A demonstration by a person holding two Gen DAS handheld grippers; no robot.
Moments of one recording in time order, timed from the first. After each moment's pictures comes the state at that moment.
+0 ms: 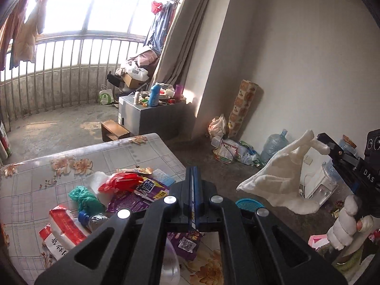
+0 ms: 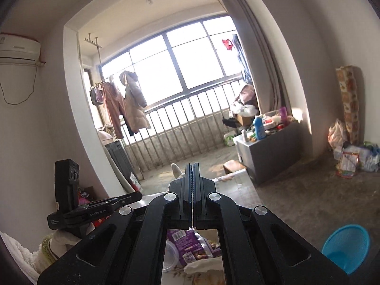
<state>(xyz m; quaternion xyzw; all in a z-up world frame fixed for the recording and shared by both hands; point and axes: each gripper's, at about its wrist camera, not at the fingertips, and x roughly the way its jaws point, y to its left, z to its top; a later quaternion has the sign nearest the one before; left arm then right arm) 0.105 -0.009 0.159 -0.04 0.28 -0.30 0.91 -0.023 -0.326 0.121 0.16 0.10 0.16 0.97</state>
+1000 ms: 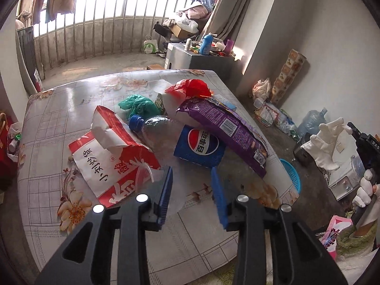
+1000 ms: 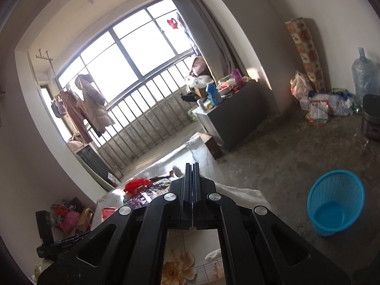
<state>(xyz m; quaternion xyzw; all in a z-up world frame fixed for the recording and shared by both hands) 0.053 0.091 0.050 -0.06 0.41 -0.14 0.90 -0.031 -0.395 0.048 0.25 0.20 0.08 0.94</state>
